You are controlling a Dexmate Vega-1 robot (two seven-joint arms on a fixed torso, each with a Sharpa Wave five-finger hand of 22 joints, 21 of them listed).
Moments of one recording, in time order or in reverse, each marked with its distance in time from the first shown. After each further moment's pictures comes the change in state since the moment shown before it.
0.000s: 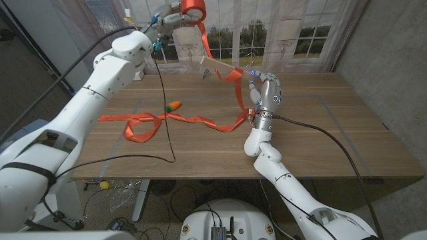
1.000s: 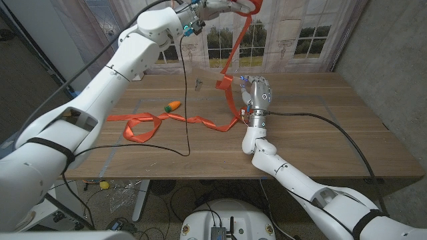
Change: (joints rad) left arm -0.121 -0.085 0.149 -0.063 0.042 -0.068 -0.294; left_hand 0.000 0.000 0.000 0.000 0.000 0.005 0.005 -0.009 -0.001 0.003 -0.003 0.000 0.000 0.002 0.002 -0.009 0.008 -0.016 -0.005 0.037 -0.014; right arm 0.136 -0.113 -0.238 0.106 0.194 -0.187 0.000; right_hand 0.000 0.000 0.000 0.000 0.004 0.009 0.009 -0.008 -0.003 0.003 -0.003 -0.003 -0.005 0.009 0.002 -0.001 0.000 0.000 0.000 0.000 0.000
